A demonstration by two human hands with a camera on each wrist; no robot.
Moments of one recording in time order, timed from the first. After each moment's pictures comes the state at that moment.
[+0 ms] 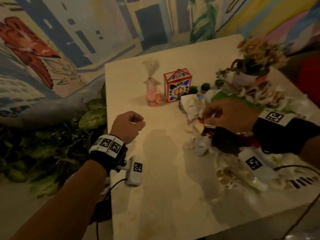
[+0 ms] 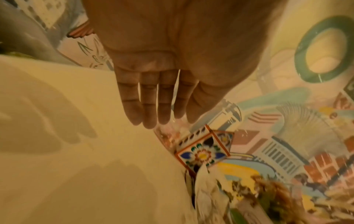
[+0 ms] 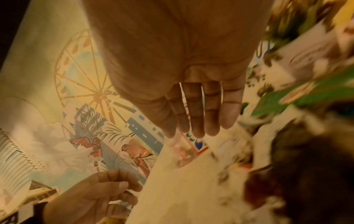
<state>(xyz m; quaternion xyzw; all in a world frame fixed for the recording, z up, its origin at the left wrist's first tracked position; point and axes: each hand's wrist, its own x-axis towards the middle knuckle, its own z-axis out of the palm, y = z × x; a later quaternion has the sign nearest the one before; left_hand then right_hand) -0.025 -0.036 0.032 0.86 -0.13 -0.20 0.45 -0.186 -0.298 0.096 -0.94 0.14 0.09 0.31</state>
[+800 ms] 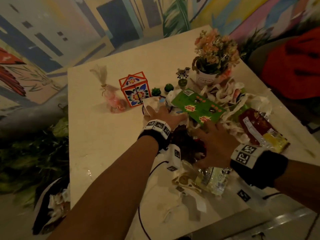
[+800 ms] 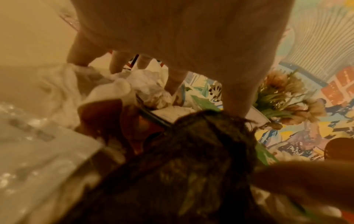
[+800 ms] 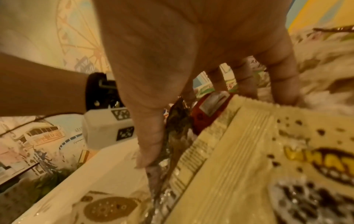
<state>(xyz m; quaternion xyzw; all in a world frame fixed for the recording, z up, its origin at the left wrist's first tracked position) -0.101 -0.276 0.008 0.92 -0.13 -0.33 0.17 -0.274 -0.363 0.040 -0.94 0.18 0.24 0.13</state>
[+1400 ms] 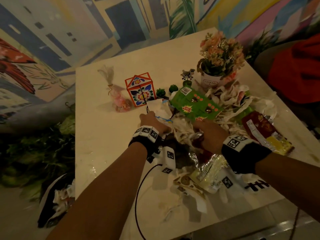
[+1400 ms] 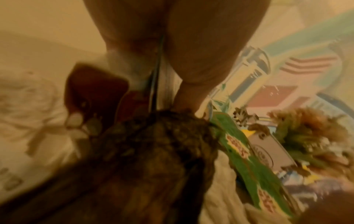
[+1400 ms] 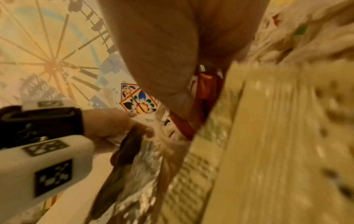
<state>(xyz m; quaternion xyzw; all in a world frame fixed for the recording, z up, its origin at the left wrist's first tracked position) -0.084 -0.237 0.000 0.93 -0.11 -0.28 0.19 -0.240 -0.374 0.022 -0.93 0.20 0.16 0.26</state>
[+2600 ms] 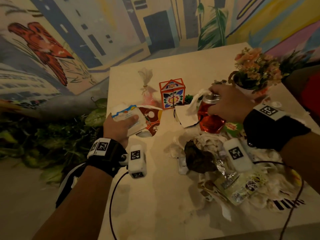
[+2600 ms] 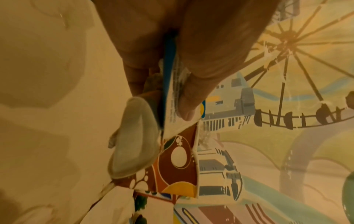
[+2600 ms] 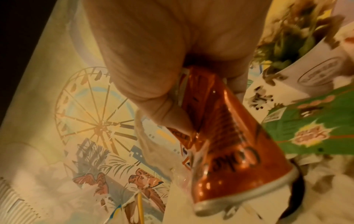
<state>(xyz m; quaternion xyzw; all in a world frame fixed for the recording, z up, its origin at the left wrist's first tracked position) -0.057 -0.073 0.070 0.66 0.13 -0.14 0.73 -0.162 -0.347 0.134 -0.92 0.17 0.01 0.35</state>
